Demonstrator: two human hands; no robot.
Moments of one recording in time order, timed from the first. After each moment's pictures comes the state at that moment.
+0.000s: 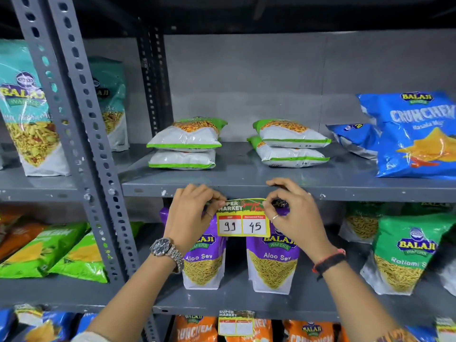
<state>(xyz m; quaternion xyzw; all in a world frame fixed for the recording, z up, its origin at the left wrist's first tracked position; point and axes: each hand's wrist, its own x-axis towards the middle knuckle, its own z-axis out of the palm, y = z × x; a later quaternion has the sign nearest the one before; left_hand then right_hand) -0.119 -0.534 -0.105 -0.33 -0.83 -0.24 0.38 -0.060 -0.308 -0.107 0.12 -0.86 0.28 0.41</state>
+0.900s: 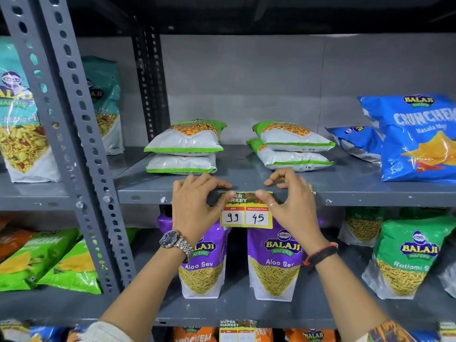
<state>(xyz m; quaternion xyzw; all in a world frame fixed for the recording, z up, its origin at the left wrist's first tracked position) -0.142 -0.518 -0.090 -0.29 -0.82 -0.26 0.43 -0.086 -0.324 -0.091 0.04 -0.84 0.30 0.45</state>
